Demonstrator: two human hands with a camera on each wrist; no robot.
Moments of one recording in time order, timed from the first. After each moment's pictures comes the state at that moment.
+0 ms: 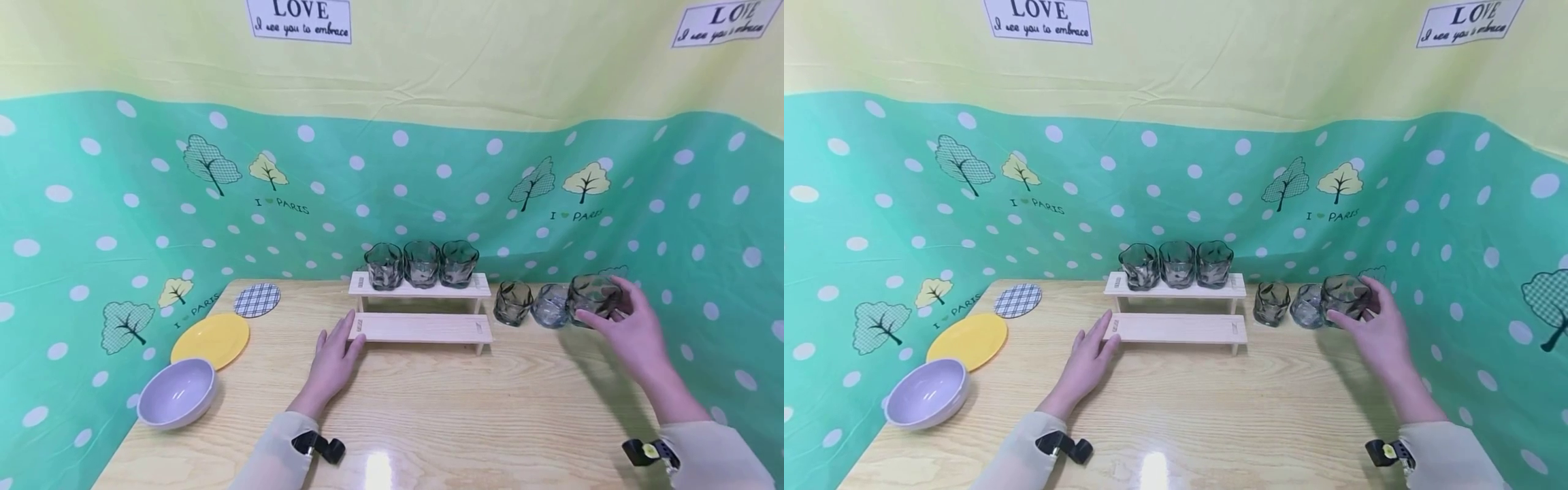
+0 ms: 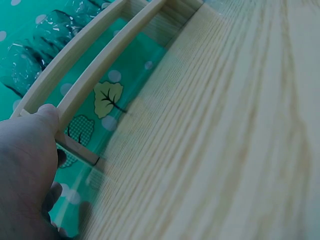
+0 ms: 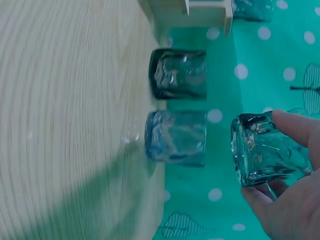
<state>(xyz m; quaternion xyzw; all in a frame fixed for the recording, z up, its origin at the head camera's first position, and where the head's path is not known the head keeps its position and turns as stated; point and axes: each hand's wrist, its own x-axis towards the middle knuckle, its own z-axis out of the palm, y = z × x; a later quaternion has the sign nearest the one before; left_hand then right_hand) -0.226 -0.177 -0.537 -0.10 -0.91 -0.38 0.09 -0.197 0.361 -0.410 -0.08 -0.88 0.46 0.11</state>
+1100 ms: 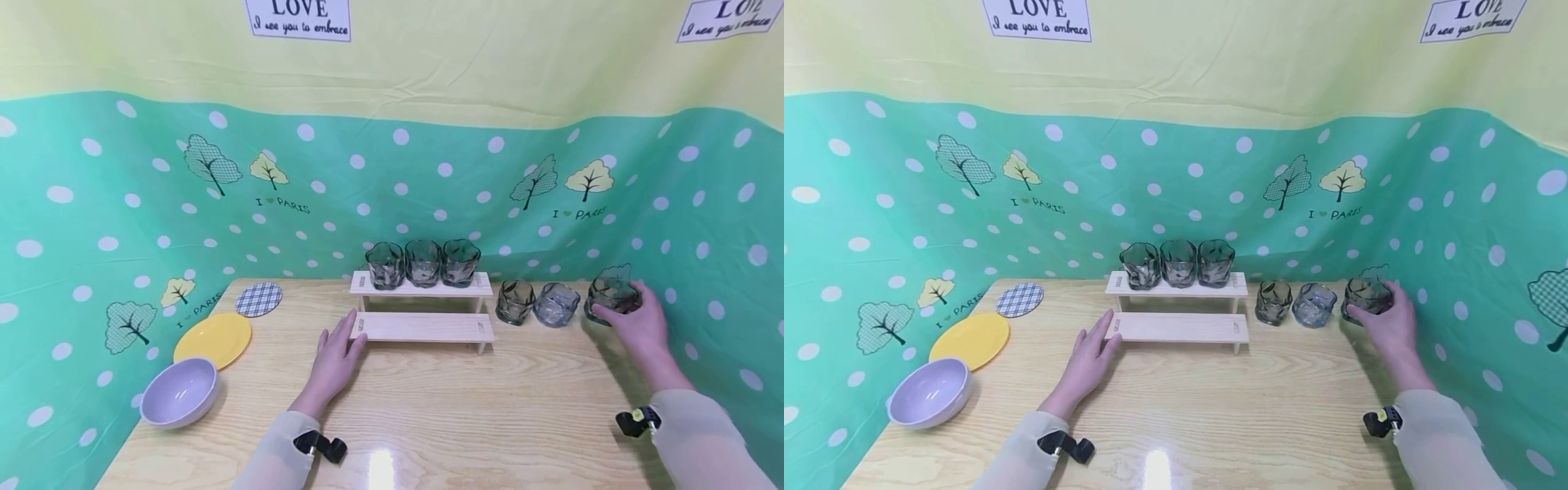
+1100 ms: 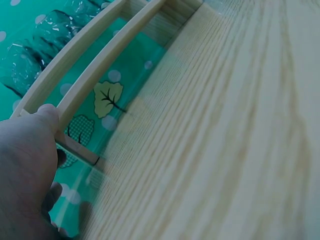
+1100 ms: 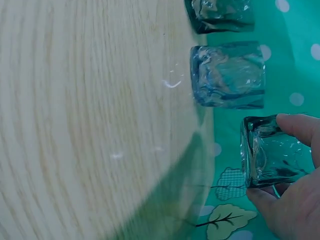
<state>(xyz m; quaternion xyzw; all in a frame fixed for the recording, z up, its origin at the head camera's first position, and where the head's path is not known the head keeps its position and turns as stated) -0.225 -0.176 -0.534 -0.10 -0.91 -0.38 0.09 -0.235 0.409 -0.445 -0.14 -0.89 0.42 0.12</state>
